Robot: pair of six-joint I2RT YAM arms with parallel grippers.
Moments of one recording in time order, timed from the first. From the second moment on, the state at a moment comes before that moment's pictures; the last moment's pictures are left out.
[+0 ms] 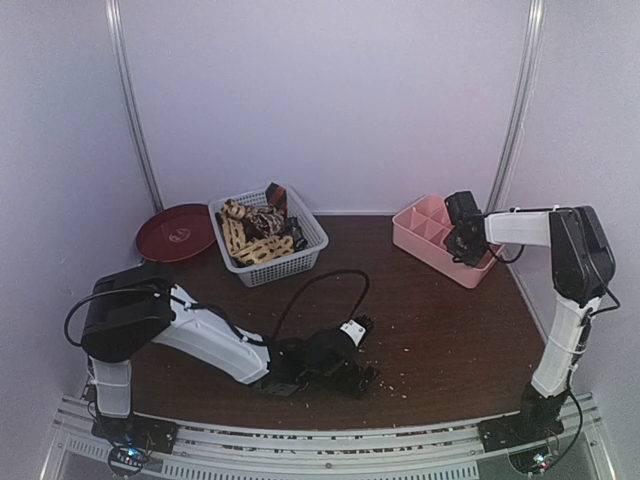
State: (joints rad) left arm -1.31 2.02 1.04 0.30 -0.33 -0.41; right arm 0.22 1.89 1.29 -0.35 0.49 0.97
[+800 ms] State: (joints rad) left arm -1.32 2.02 1.06 0.27 -0.34 -0.42; right arm 0.22 2.01 1.42 -0.44 0.53 0.94
